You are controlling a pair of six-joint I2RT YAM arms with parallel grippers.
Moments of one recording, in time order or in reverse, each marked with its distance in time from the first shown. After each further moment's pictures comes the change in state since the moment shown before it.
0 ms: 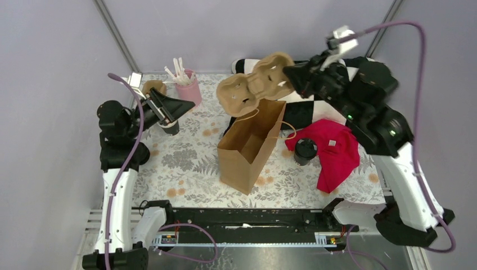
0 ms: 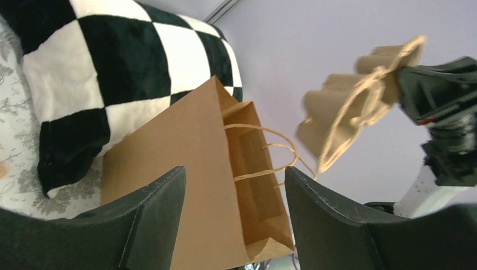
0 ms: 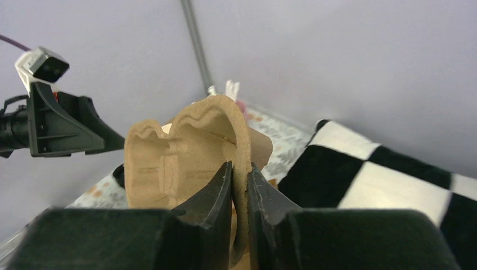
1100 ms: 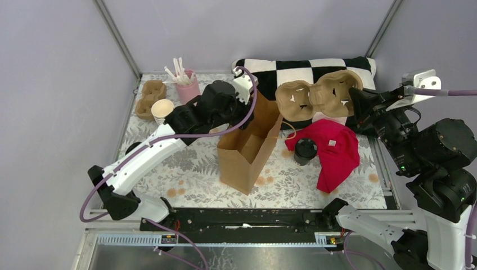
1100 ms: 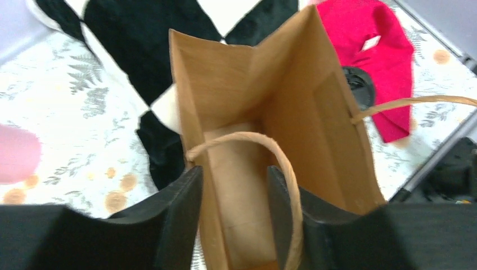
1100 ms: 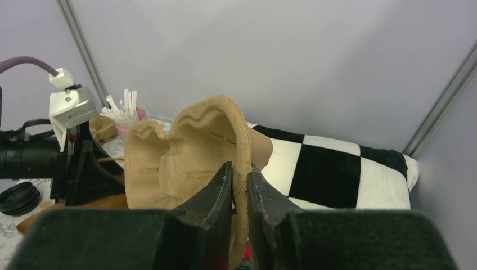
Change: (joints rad) left arm -0.952 0.567 0.547 -0.547 -0.955 0.825; right arm 0.000 -0.372 -0.081 -0.185 0.388 -0.220
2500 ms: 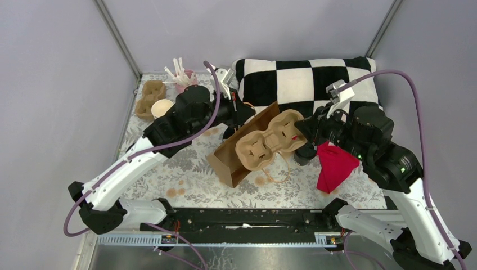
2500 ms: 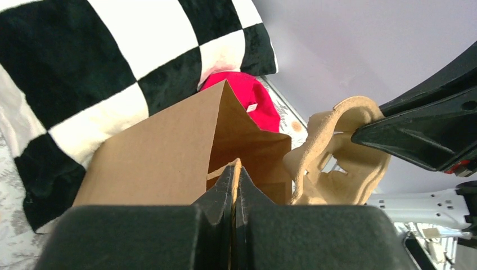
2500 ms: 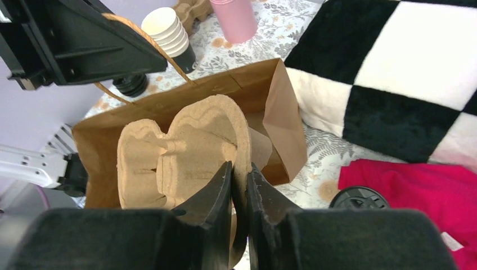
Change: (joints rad) left arm 0.000 -0.174 -0.112 0.226 0.136 -0.335; right arm 0.000 0.015 -0.322 -0.067 -0.367 0.296
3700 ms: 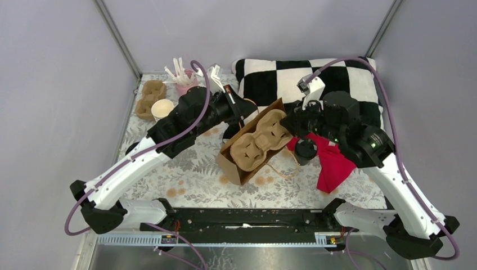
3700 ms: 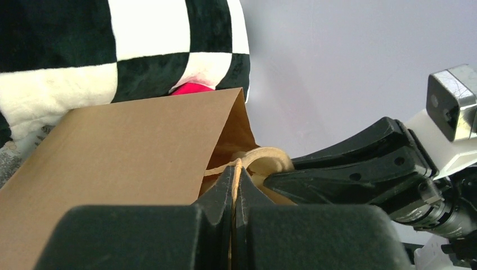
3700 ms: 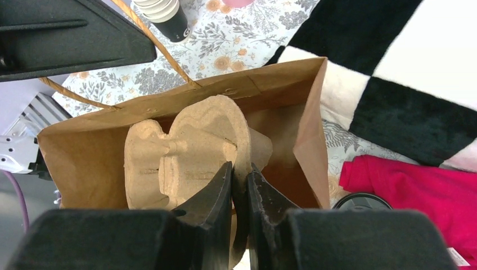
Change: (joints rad) left arm 0.000 0.001 -0.045 0.065 -0.116 -0.412; right arm 0.021 0.160 0.016 0.012 -0.028 -0.022
